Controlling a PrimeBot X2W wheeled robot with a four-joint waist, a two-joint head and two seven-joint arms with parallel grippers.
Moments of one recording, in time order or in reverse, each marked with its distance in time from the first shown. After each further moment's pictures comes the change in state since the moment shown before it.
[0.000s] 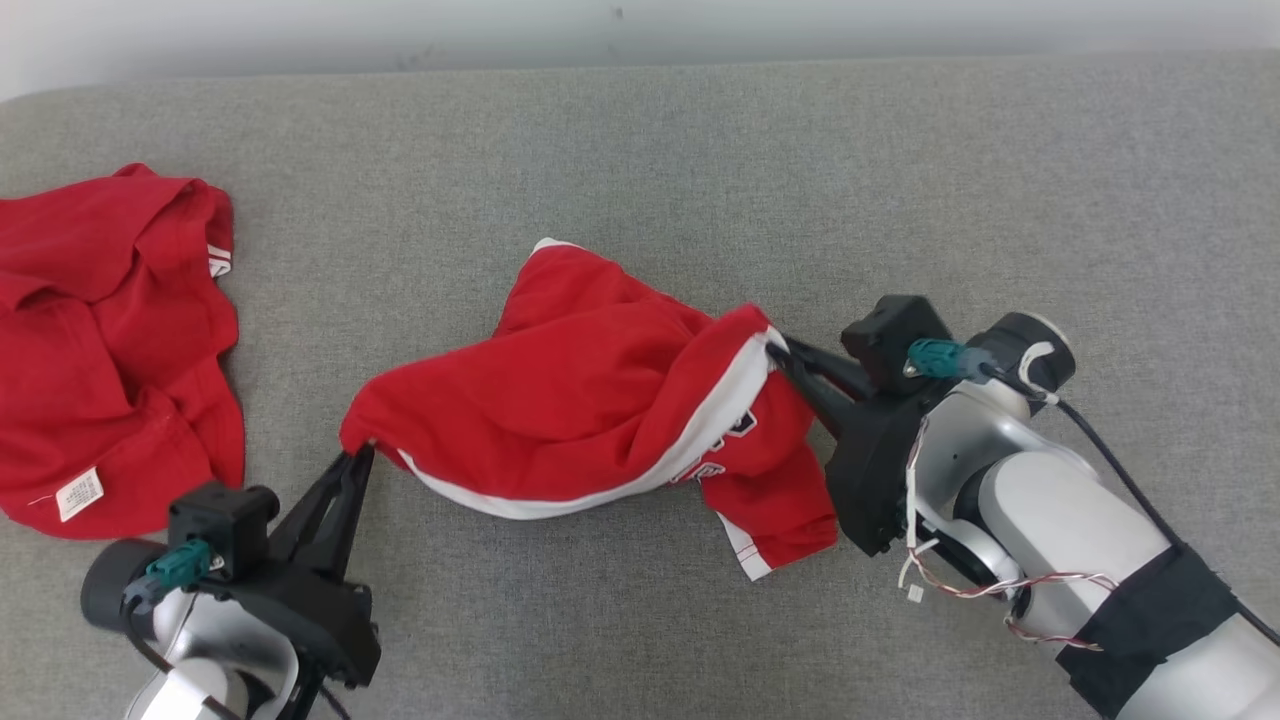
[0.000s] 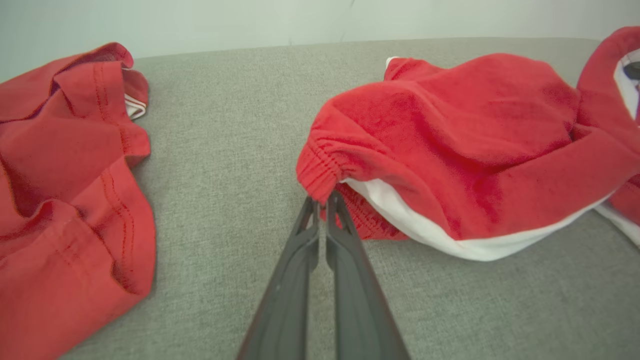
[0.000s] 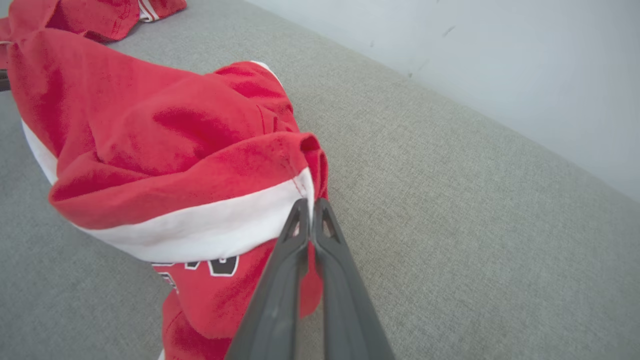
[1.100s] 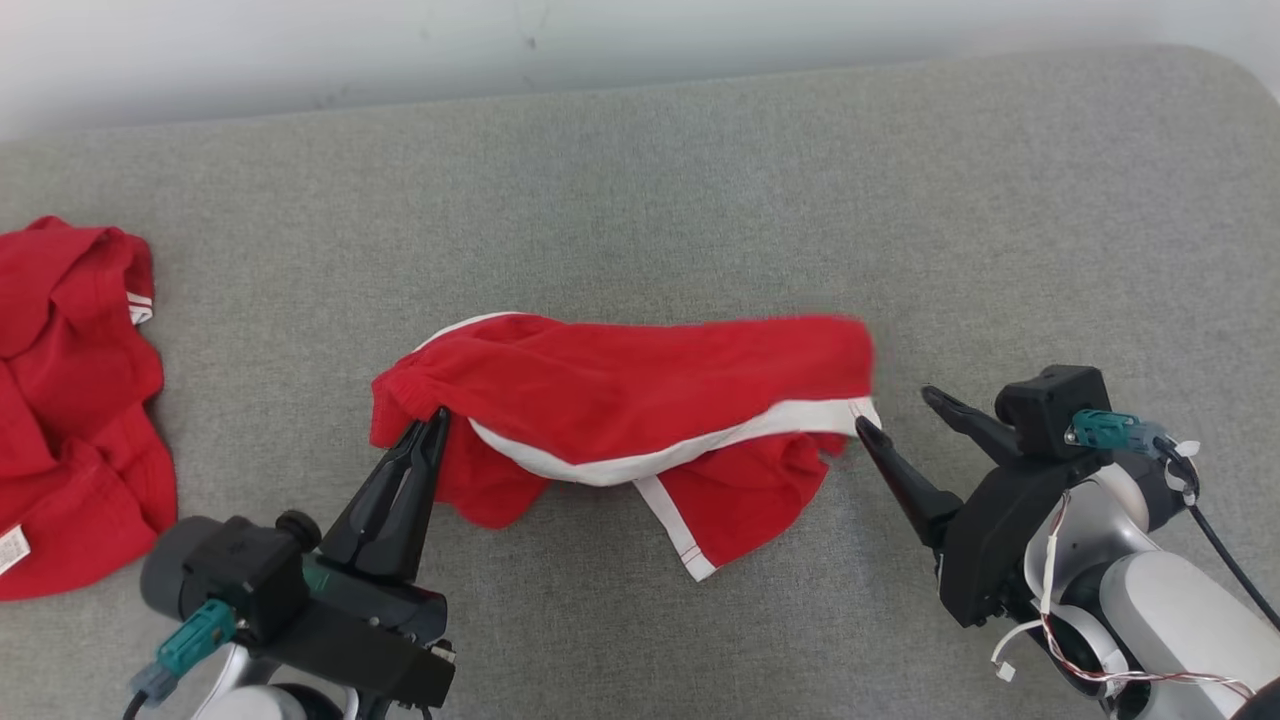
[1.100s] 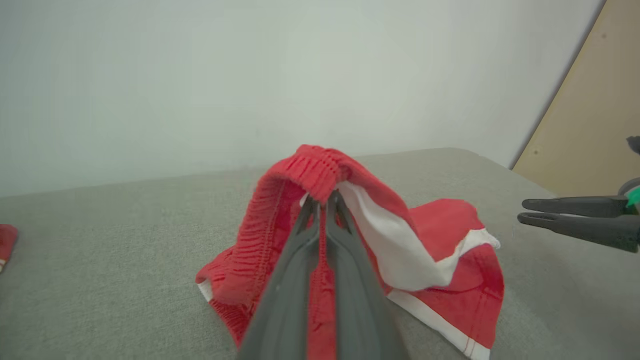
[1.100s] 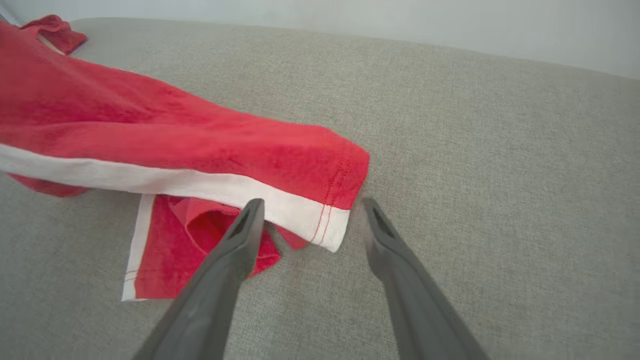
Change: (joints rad) left arm 0.075 -0.049 -0.047 -0.288 -0.002 0.032 -0.133; right arm 0.283 -0.110 -0.188 -0.233 0.142 -0.134 0.010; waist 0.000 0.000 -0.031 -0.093
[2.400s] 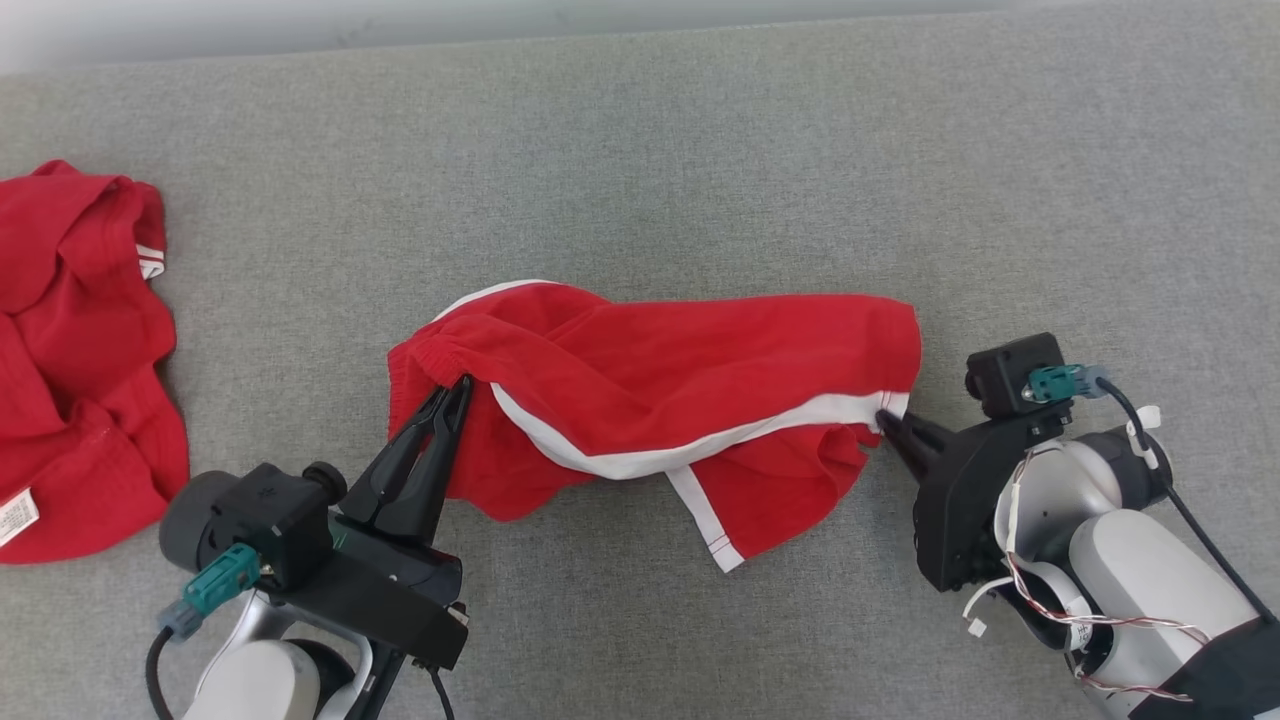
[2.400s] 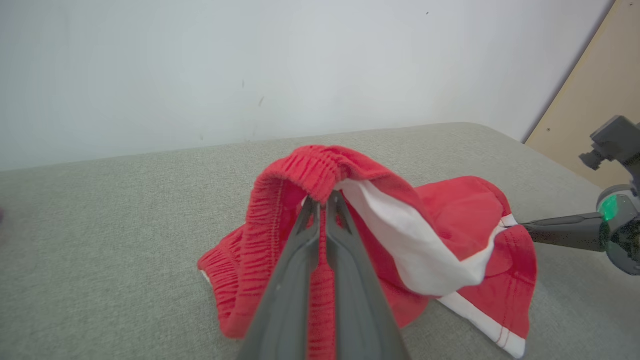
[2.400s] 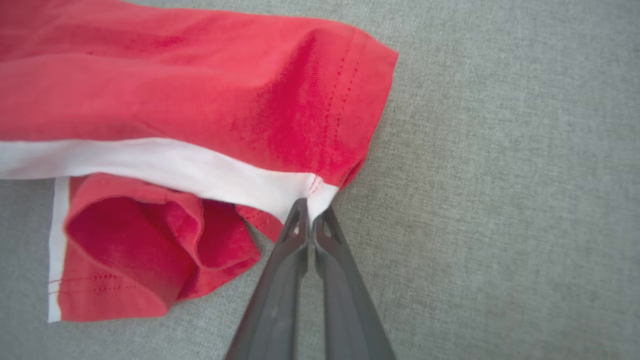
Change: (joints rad) left arm -0.093 -0.007 -0.029 0.059 -0.003 -0.026 0.045; right arm -0.085 0.066 0.006 0.164 0.022 -0.020 0.140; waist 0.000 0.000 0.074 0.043
